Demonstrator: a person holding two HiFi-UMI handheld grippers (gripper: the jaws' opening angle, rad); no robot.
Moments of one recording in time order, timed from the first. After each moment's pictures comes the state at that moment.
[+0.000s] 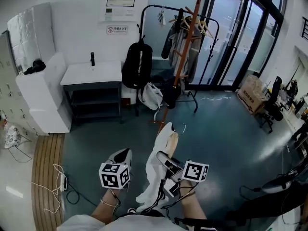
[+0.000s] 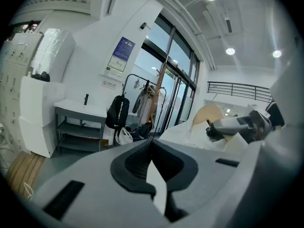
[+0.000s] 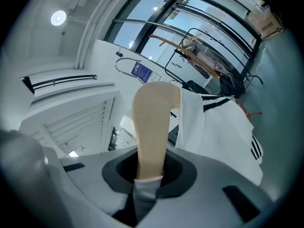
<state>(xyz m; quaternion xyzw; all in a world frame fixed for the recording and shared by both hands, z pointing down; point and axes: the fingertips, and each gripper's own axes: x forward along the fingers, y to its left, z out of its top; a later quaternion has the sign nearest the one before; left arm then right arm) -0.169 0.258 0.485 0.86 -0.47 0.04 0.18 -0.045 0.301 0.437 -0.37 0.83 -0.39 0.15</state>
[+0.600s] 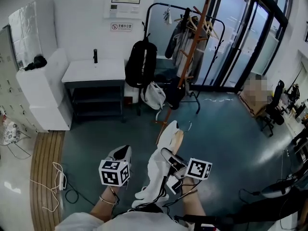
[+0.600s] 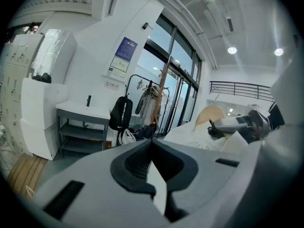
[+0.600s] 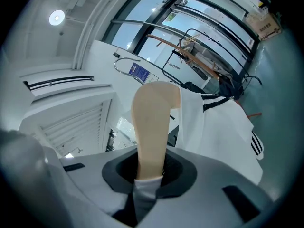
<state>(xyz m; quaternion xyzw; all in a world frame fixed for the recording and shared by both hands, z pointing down) -0.191 0.220 0.489 0.86 -0.48 0.05 0.18 -0.060 0.258 0.417 -0.34 0.87 -0.34 0.15</state>
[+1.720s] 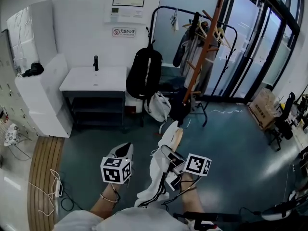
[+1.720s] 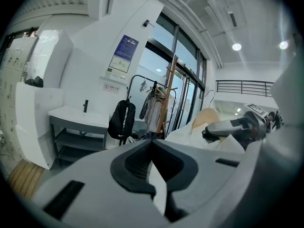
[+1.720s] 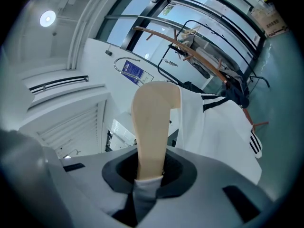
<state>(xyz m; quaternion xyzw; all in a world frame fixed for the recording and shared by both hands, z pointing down) -0.132 0.054 0.470 0.84 -0.51 0.04 0.17 0.009 0.074 0.438 -0.37 0.83 -0.41 0.13</state>
